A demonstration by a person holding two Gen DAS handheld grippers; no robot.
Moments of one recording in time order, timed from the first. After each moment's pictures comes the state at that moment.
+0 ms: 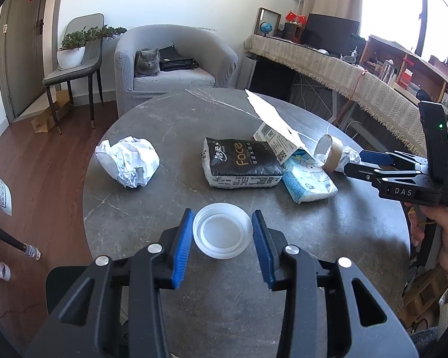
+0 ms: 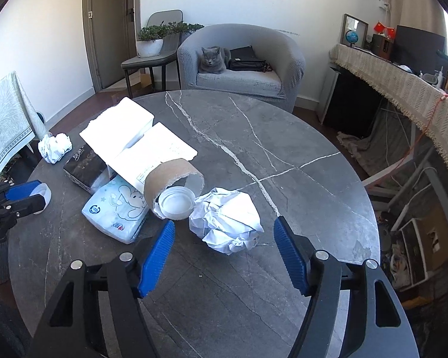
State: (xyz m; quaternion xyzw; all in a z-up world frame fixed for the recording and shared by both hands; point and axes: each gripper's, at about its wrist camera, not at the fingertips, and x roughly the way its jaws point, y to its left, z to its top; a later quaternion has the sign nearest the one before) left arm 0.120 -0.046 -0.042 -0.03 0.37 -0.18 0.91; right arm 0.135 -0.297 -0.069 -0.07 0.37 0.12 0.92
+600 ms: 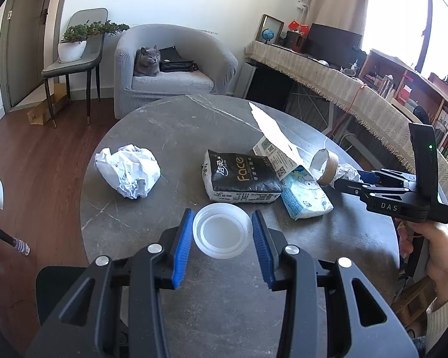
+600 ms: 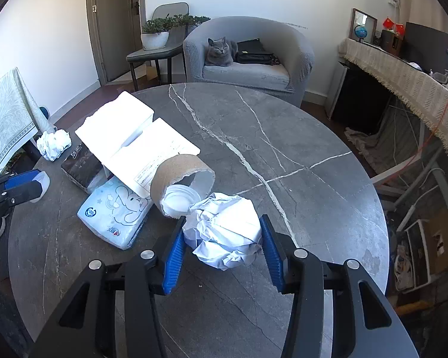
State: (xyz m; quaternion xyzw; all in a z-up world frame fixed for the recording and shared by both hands) left arm 0.126 -0.040 -0.038 -0.07 0.36 -0.19 0.91; right arm 0.137 -0.294 -0.071 -0.07 0.39 0.13 0.91
